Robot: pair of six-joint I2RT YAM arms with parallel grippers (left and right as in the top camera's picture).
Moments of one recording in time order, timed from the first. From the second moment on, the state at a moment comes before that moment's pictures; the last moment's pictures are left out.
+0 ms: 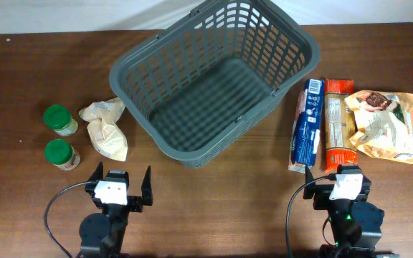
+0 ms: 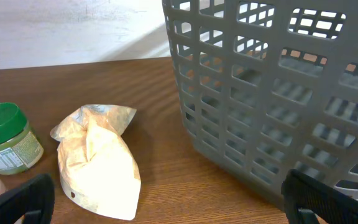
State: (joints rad) left arm -0.11 0.02 0.09 -0.29 -0.01 0.01; right arm -0.11 0.03 0.13 -0.44 -0.05 -0.12
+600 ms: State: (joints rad) left arm -0.11 0.02 0.10 -0.31 0.18 -0.06; right arm -0.11 0.03 0.13 -0.44 -0.05 -0.12
